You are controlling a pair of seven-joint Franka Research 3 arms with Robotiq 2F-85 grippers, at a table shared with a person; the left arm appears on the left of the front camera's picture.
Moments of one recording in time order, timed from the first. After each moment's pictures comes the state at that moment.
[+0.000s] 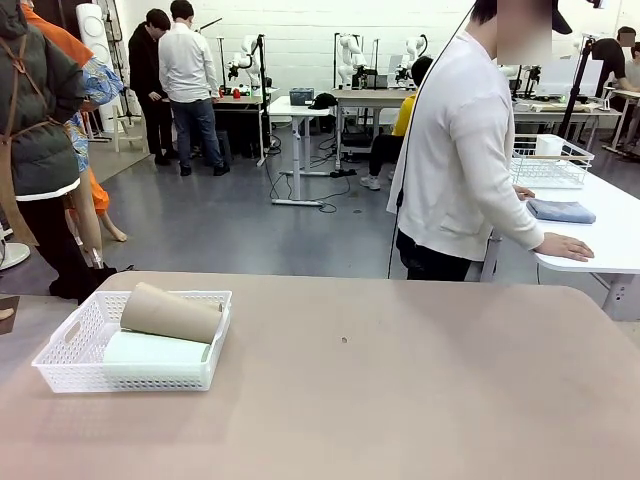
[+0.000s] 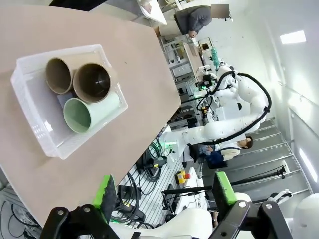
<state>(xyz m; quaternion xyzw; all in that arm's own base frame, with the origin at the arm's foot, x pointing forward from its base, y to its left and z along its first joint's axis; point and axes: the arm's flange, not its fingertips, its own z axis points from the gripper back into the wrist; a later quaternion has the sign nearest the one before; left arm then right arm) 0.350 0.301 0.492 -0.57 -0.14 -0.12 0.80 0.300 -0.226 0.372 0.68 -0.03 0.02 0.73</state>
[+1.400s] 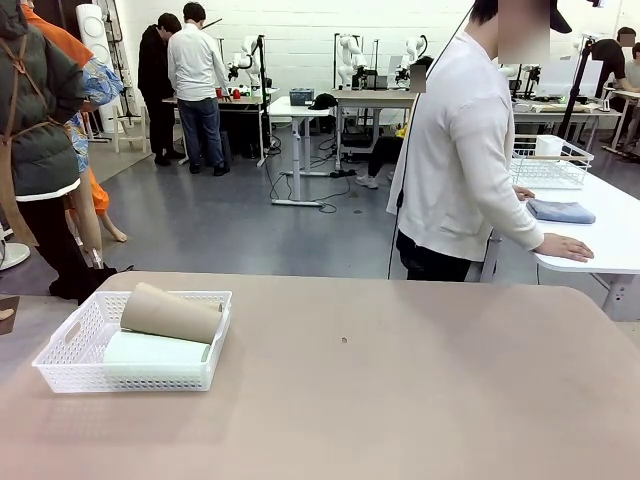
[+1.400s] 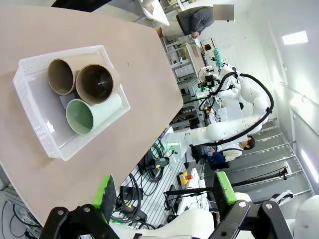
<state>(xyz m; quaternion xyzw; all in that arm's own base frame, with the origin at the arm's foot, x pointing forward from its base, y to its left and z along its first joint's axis) 0.352 0.300 0.490 -0.57 -0.14 -0.12 0.80 0.300 -0.226 0.372 0.68 -0.03 0.02 0.73</state>
